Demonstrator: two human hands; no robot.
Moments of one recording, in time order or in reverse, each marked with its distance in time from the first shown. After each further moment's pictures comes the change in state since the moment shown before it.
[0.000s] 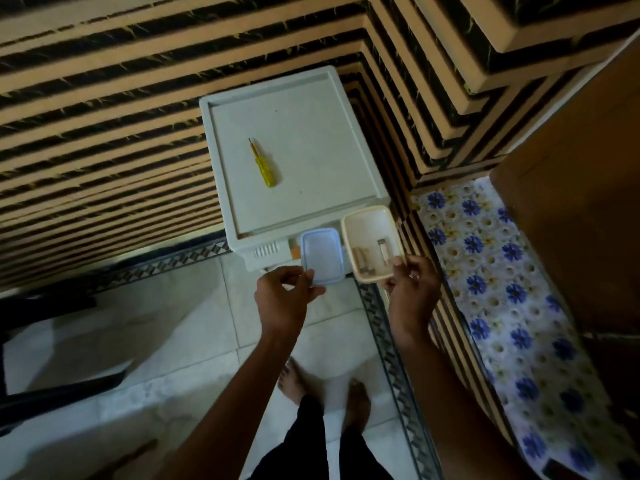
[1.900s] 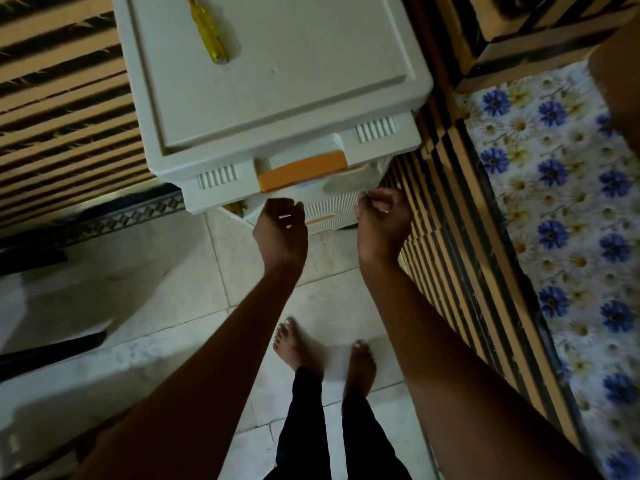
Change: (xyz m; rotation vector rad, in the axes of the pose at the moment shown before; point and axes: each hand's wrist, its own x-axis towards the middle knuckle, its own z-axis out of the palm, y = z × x) left_hand 0.160 -0.219 0.064 0.485 0.171 0.123; right_hand 0.062 0.143 0.094 -0.085 -0.028 -0.014
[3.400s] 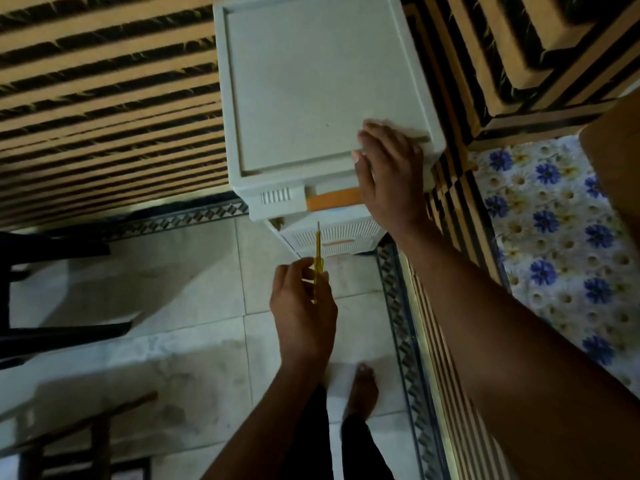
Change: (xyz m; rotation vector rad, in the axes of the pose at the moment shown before) left_hand -0.154 0.098 -0.136 -0.126 0.120 0.213; right_hand 0.032 -0.108 0.014 -0.563 -0.190 -1.237
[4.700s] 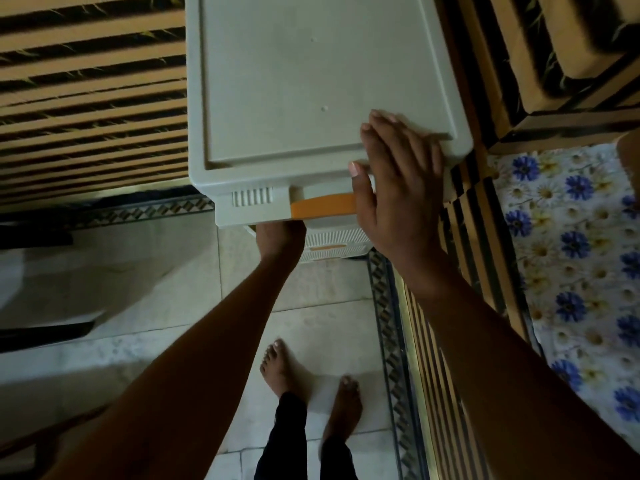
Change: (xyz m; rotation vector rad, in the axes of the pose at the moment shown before) left_hand 0.144 -0.325 0.169 0.501 -0.250 -0.177; right_hand -0.014 0.007 0.008 -0.081 0.037 -0.069
